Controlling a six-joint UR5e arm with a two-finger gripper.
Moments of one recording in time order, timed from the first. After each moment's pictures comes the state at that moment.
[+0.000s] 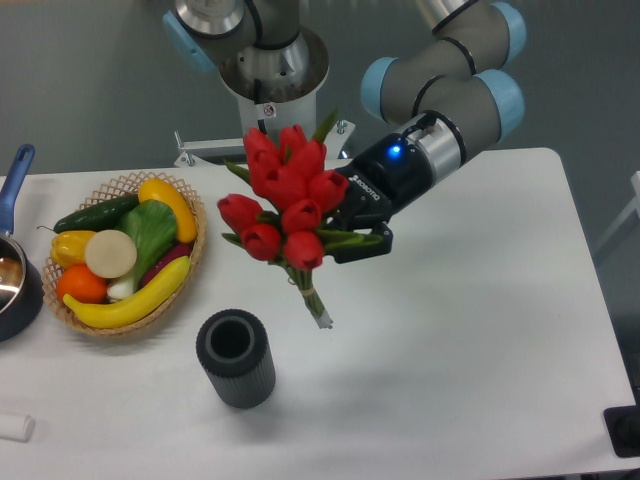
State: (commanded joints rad) arm 2.68 -1.86 -1.74 -0.69 -0.06 1.27
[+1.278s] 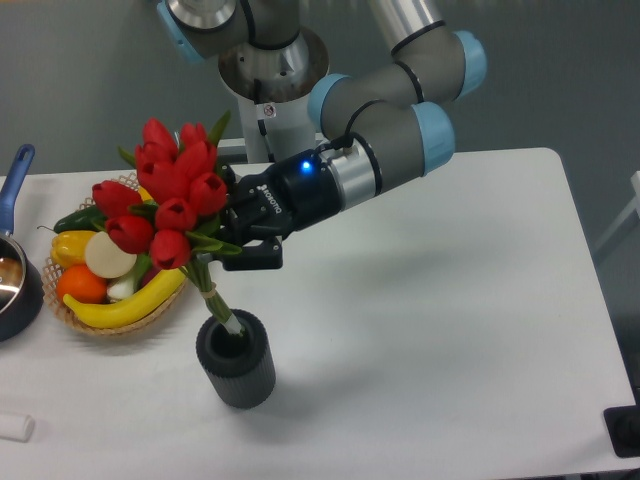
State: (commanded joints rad) arm 2.52 -1.90 -1.75 -0.69 -0.07 1.26
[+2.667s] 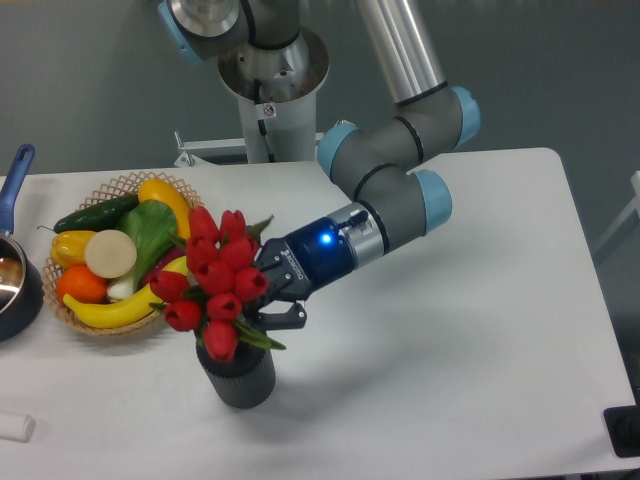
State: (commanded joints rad) arm 2.56 -2.05 -1.79 -0.69 -0.06 1.27
